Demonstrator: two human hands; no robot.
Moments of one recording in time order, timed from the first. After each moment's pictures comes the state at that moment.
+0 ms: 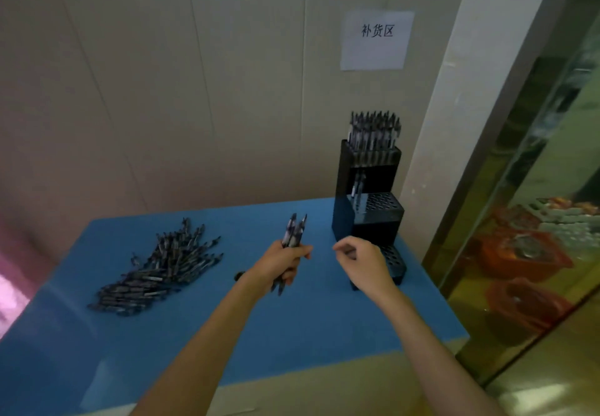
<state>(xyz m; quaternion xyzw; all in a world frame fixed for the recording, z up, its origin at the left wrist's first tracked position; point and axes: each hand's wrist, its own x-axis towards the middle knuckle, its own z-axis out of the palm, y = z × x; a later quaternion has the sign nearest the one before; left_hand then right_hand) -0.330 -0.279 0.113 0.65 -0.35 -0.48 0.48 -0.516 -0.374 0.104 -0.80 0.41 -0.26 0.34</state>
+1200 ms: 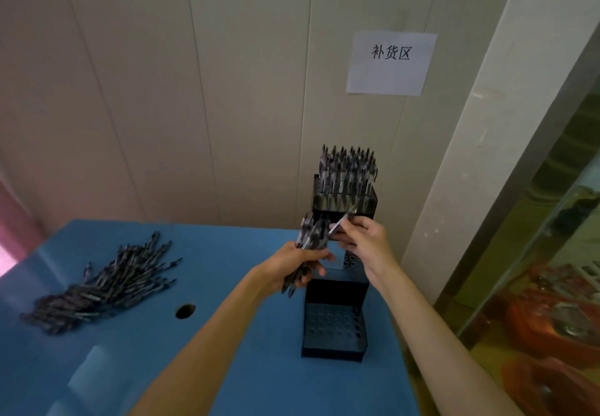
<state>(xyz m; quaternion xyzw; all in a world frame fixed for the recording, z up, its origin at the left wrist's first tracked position) -0.402 -0.469 0.150 0.60 -0.35 -0.50 0.51 -0.531 -0.597 0.158 -0.60 0.30 -0.35 0.65</state>
